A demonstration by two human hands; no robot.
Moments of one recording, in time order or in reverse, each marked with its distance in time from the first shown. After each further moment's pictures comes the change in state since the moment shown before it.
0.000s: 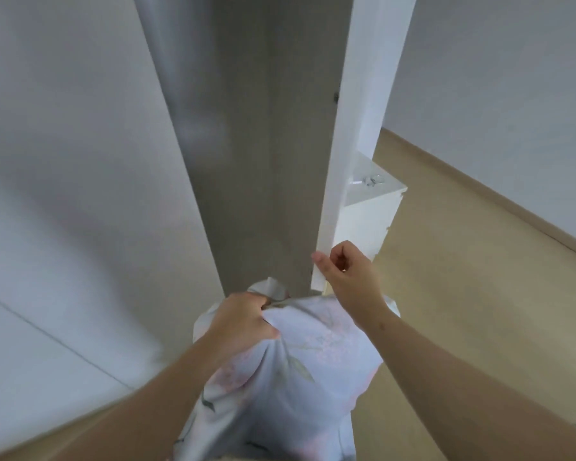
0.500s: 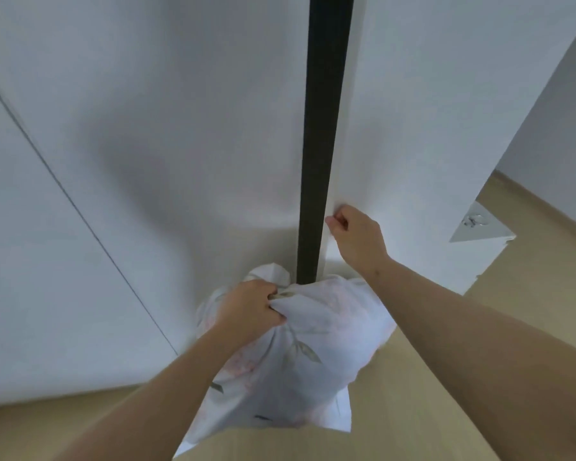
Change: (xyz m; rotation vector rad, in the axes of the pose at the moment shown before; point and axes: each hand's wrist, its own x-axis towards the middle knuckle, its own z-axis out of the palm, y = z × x) left_hand -0.011 -0.096 -0.079 0.024 0.238 -0.149; right_hand 0.088 -0.077 0.144 -0.363 -0.251 -0.281
